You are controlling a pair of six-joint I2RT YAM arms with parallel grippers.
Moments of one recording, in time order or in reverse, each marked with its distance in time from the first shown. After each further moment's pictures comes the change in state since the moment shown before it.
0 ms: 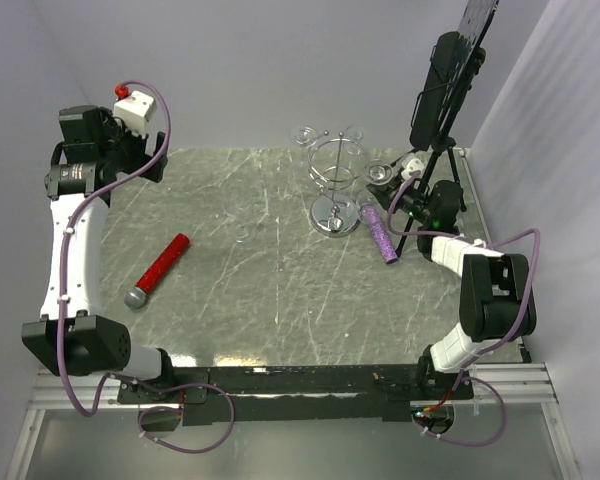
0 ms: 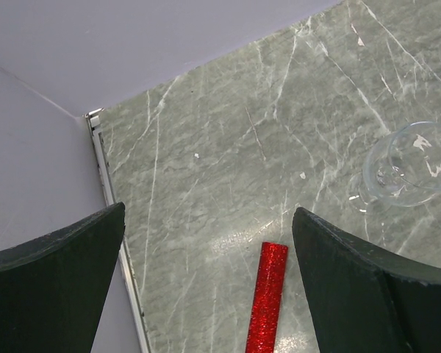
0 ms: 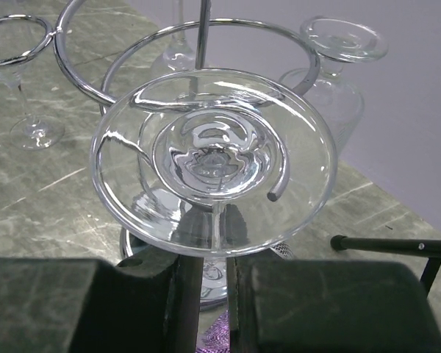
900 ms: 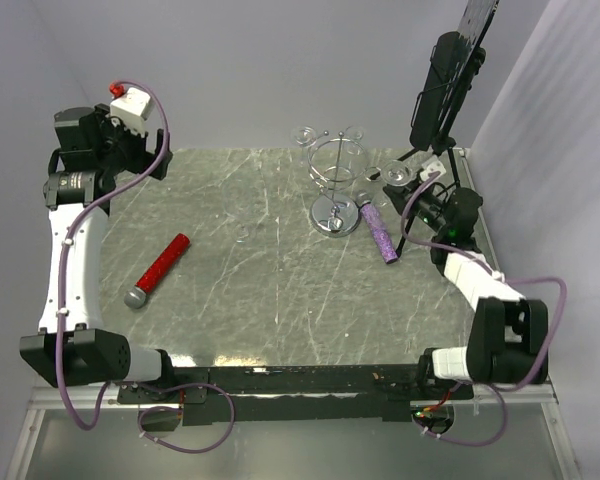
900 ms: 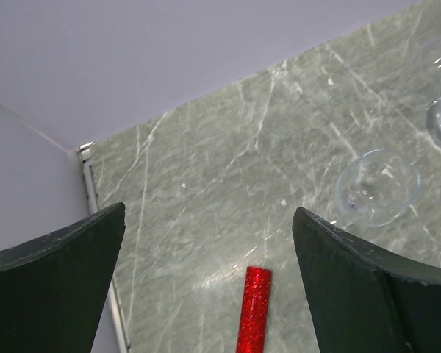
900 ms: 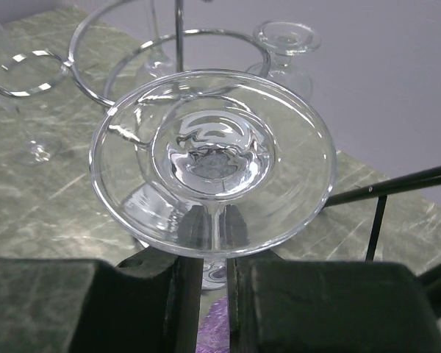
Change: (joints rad) left arm -0.004 -0.058 -0.039 0.081 0.065 -0.051; right arm -0.054 -0.233 -0.077 -0.161 0.084 0.038
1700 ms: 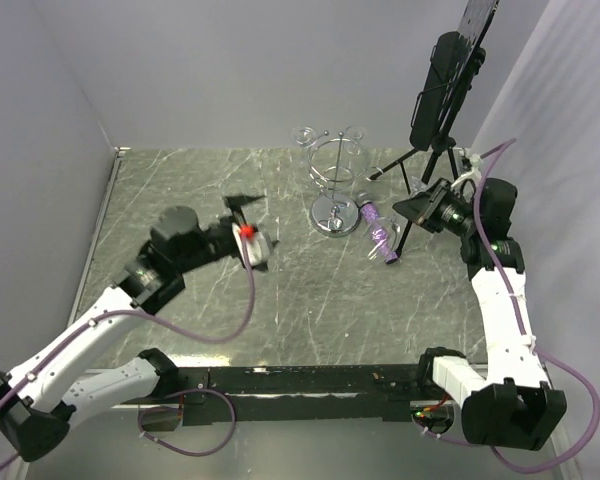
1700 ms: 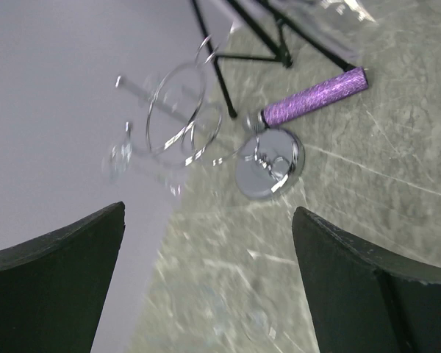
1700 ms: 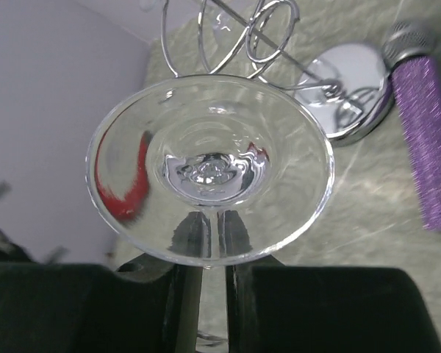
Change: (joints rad) left arm -0.755 -0.414 -0.622 0.435 0.011 0.380; right arm -0.049 -0.356 0.287 -1.036 0.072 0.686
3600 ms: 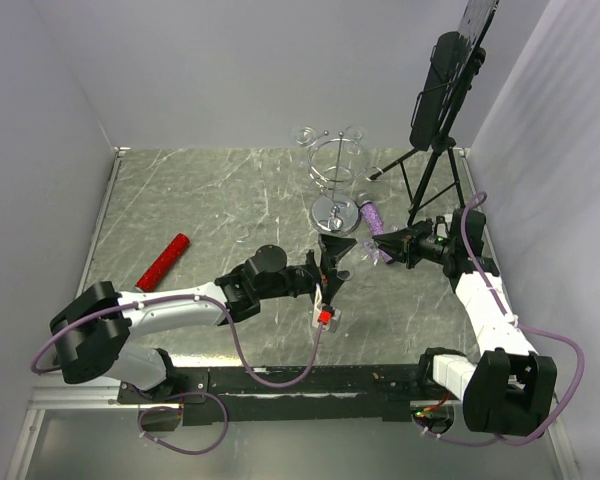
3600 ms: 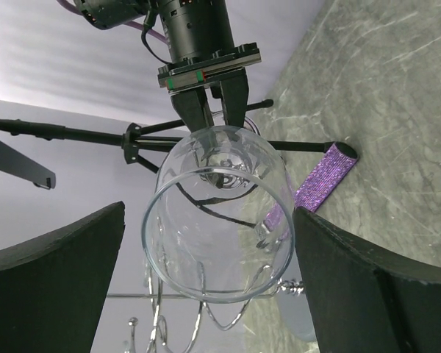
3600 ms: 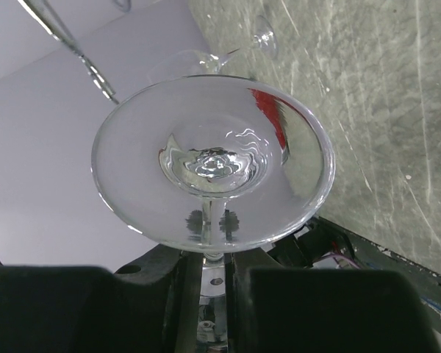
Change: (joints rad) left arm -0.423 0.463 -0.195 0.724 -0.040 0.575; right arm -0.010 0.070 -0.310 0.104 -0.227 0.727
